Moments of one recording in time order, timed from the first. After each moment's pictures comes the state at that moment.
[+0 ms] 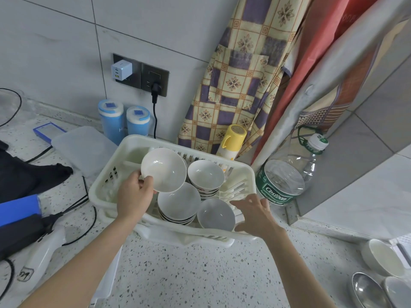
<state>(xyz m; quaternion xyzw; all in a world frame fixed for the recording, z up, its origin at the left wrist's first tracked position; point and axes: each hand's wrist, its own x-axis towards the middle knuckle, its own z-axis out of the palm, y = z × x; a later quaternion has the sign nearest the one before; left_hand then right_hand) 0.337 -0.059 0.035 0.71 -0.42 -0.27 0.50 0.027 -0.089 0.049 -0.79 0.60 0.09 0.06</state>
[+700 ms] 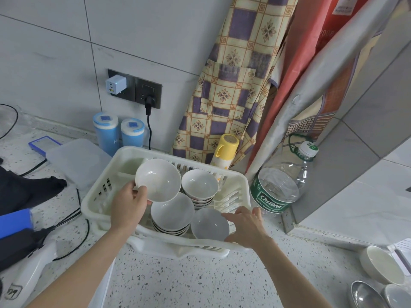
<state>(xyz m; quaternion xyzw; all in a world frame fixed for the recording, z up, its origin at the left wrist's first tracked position) 0.333 -0.061 0.035 0.70 -0.41 -0.28 0.51 0.026 -0.093 0.031 -0.80 0.59 0.11 0.03</state>
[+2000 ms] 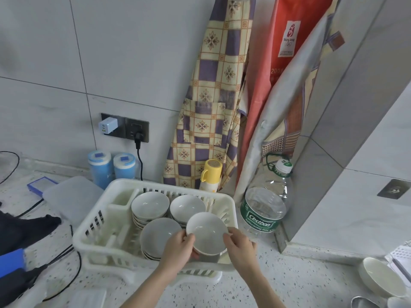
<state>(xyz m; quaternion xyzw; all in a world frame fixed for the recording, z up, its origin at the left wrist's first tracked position) 0.213 -0.041 0.042 0.62 -0.49 -0.48 0.38 0.032 -0.051 0.047 -0.62 0.66 -0.31 0.29</state>
